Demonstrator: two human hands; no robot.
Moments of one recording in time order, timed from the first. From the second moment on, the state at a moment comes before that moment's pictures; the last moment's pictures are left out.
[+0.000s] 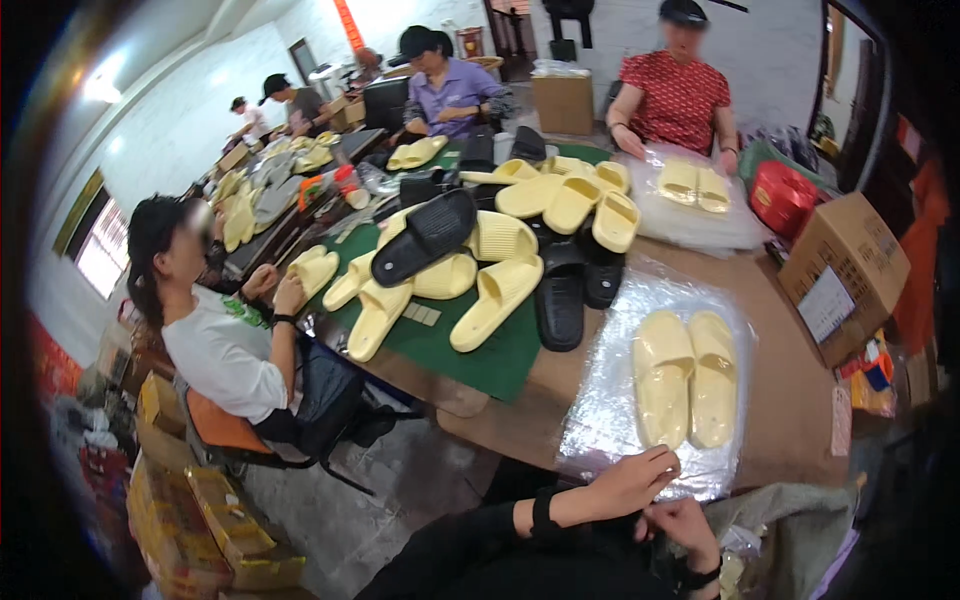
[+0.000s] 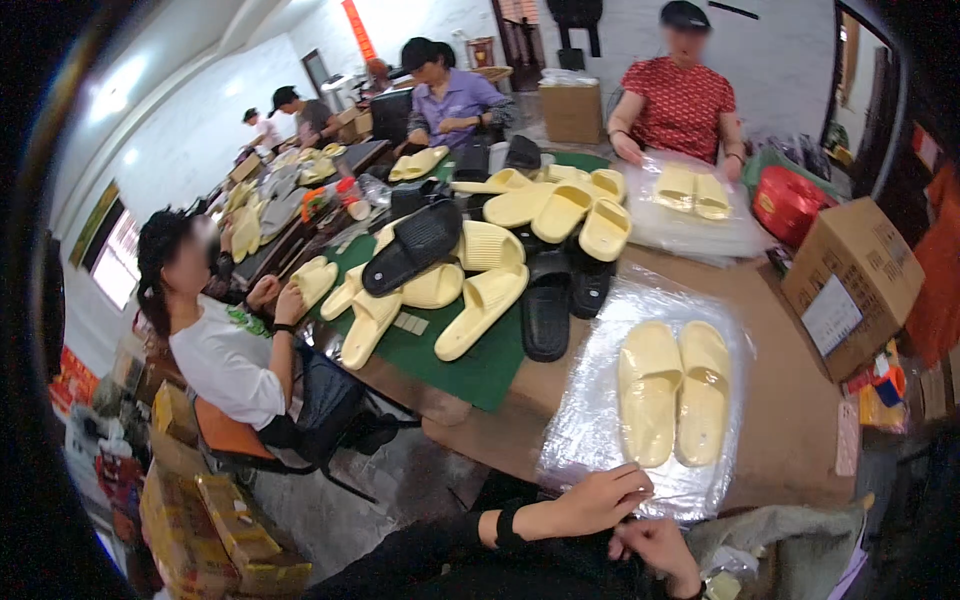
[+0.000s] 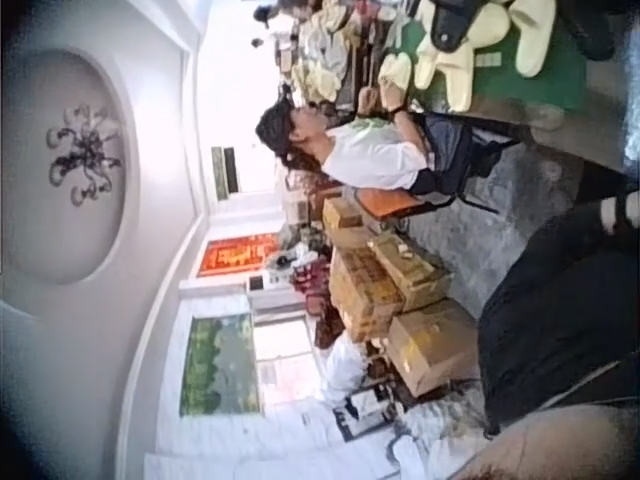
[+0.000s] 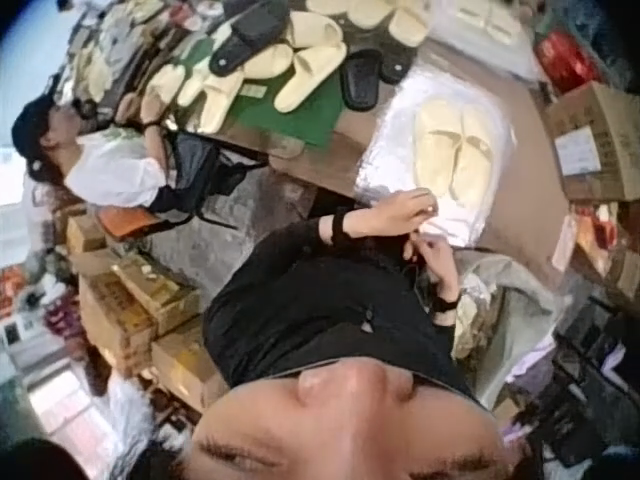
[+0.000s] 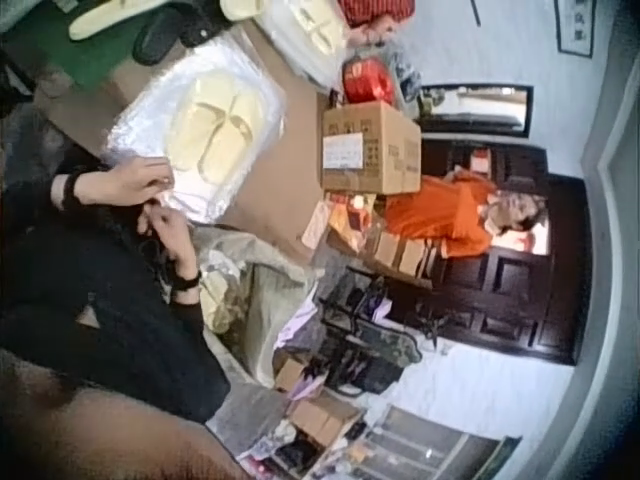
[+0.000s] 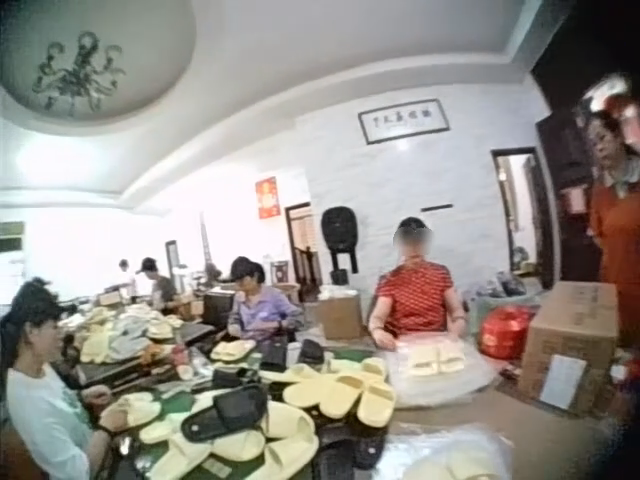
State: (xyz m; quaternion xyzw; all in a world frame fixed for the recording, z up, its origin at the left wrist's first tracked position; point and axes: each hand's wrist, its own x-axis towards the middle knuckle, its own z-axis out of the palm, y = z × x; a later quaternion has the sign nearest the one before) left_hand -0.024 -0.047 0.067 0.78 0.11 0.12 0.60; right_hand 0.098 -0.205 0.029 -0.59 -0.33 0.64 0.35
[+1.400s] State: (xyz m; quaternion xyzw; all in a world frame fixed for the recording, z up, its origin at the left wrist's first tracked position) left_hand -0.020 -0.065 0.070 0.81 -0.11 0.03 0.57; right_hand 0.183 -0.193 -0.059 -0.57 -0.09 0.24 0.78
